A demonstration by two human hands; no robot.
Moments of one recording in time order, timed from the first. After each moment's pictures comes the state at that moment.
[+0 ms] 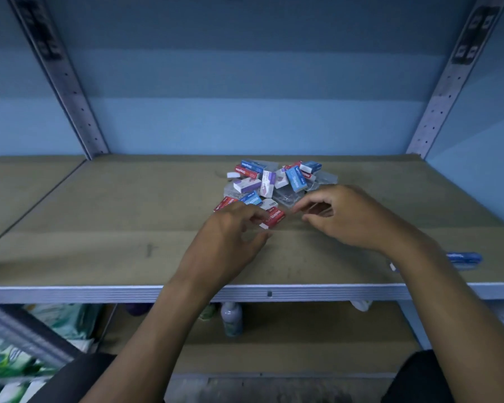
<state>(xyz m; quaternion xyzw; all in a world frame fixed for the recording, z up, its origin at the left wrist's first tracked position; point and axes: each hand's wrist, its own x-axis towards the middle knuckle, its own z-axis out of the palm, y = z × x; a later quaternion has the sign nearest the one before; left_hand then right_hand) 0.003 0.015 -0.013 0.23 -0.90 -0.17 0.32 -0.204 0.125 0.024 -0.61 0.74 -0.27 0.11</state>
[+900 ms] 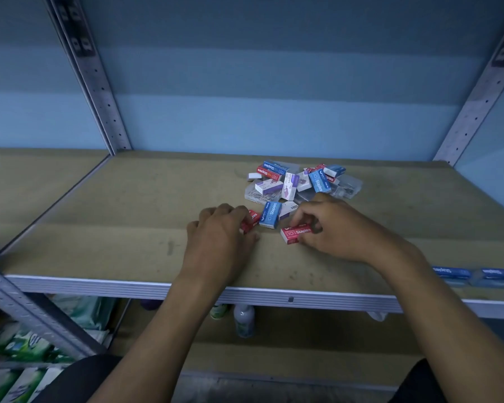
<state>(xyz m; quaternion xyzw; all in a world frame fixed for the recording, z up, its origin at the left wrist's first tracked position) 0.025 -0.004 -0.019 0.44 -0.87 -0.08 0.20 -0.176 0.089 0.005 -0.63 0.75 -0.18 0.11</state>
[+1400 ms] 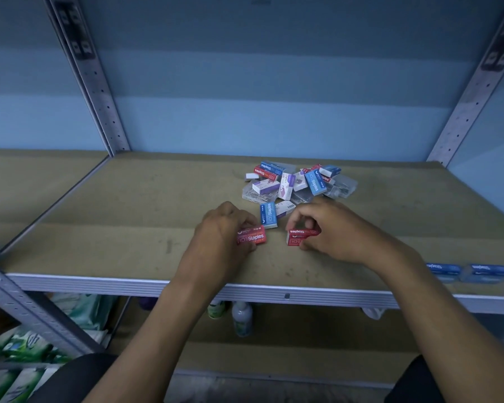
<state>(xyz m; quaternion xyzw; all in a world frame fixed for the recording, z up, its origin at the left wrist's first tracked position) 0.033 -0.006 -0.023 0.33 -0.90 -0.13 0.26 -0.170 0.100 0.011 -0.62 0.75 -0.19 0.14</state>
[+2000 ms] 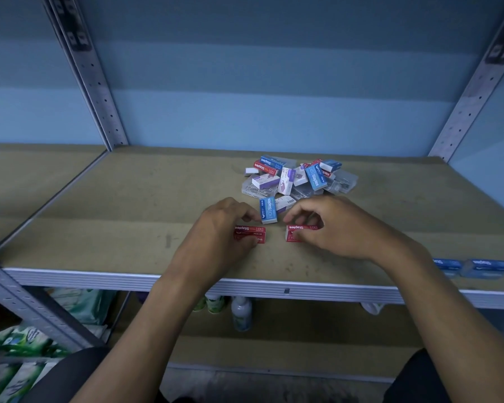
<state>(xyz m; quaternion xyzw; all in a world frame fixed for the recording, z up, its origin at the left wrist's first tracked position) 0.039 -0.003 -0.014 0.26 -0.91 -0.15 0.29 -0.173 0.102 0.010 -0.63 0.72 -0.23 0.16</state>
